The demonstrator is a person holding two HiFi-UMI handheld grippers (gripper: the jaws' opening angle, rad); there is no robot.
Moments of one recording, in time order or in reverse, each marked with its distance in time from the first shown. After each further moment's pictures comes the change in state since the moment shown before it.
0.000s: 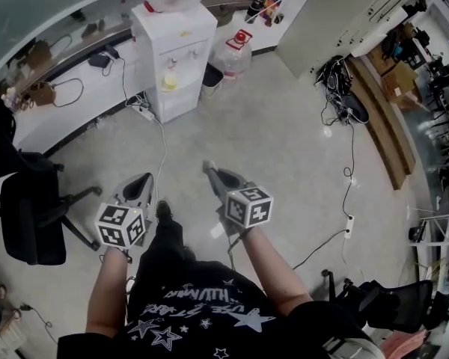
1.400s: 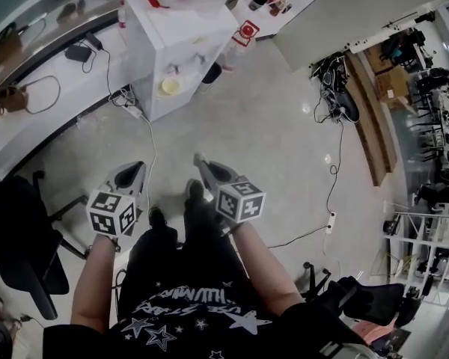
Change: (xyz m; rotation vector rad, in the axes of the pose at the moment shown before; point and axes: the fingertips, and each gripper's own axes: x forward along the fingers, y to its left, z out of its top) left arm 0.154 0.199 0.052 -0.077 0.129 -0.091; right arm 0.221 -0.049 0.077 0.049 0.133 -0.095
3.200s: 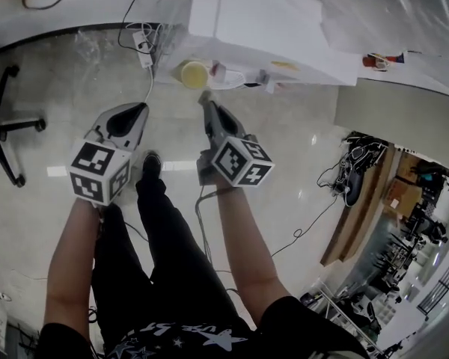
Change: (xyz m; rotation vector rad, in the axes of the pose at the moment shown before) left arm 0.249 0.154 0.020 -0.259 -0.117 0.347; right arm 0.314 -0.184 0.088 -0.070 0.114 0.227
